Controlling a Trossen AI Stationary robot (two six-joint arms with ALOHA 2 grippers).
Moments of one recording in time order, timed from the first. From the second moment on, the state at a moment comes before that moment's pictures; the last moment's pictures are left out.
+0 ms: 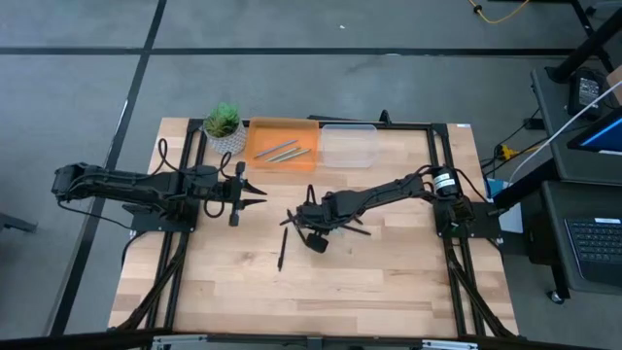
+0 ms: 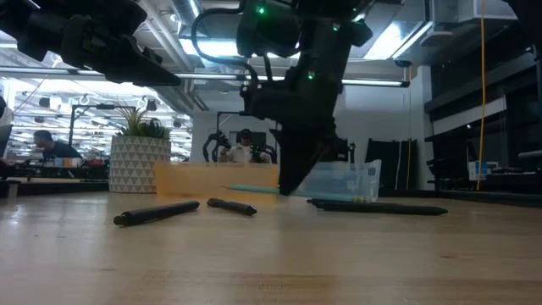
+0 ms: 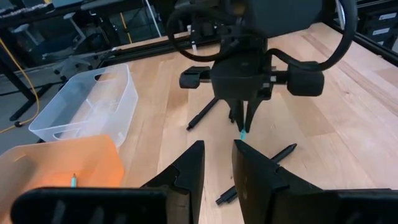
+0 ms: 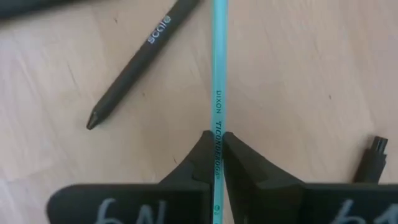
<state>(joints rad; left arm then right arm) 0.07 0.72 0.32 0.09 0.01 0.21 0.12 2.10 1.53 -0.71 0.13 0.46</state>
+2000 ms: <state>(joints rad) 0.07 0.72 0.32 0.07 0.01 0.21 0.13 2.06 2.06 -1.28 0.51 0.36</state>
